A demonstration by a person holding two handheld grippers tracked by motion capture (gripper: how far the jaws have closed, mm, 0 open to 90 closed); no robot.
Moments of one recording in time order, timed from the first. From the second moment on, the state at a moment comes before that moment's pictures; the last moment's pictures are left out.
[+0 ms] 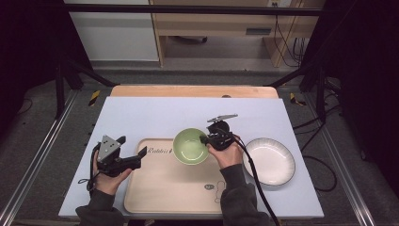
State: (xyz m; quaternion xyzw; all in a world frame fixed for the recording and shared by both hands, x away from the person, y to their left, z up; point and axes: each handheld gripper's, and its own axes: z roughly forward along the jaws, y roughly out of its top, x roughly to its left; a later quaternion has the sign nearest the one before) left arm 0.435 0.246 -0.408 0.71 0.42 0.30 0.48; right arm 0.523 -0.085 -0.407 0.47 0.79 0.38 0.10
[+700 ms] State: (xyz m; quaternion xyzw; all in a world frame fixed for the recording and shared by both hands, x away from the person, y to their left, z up) left arm 0.436 0.246 -0.409 0.71 0.43 0.29 0.48; right arm 0.534 -0.072 -0.429 0.47 0.80 0.36 0.09
